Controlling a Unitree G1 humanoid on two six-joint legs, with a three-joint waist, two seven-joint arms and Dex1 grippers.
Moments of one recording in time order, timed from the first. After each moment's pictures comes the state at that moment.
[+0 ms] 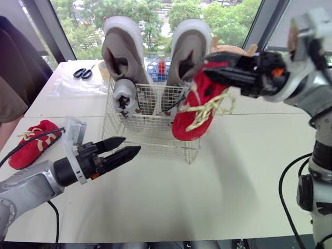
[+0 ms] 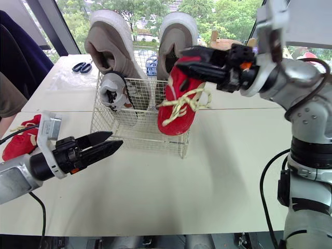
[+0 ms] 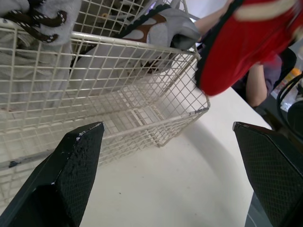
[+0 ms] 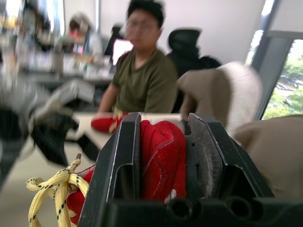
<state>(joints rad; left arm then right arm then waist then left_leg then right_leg) 0.05 0.94 0.41 -0.66 -1.64 0.80 -0.22 -0.87 -0.78 -0.11 -0.27 0.86 0.70 0.97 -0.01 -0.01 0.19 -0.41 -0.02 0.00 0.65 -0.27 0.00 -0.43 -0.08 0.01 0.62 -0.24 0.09</state>
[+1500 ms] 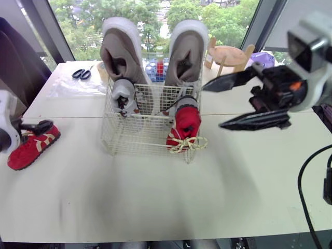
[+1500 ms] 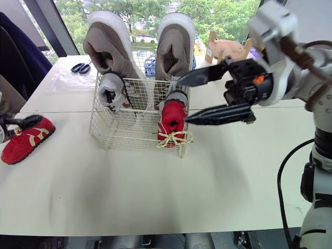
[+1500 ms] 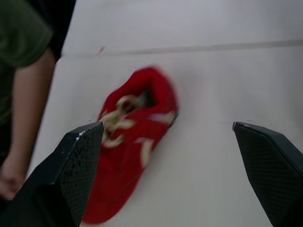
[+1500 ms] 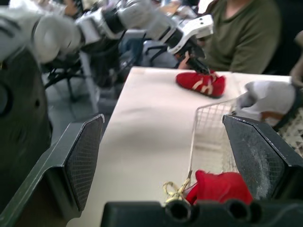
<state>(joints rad) -0.09 1.30 0.50 -0.11 -1.04 1.12 0.00 -1.01 -0.97 -0.02 -0.19 0.97 0.90 1.39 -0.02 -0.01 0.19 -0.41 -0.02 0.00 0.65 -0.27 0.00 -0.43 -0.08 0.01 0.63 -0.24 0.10</state>
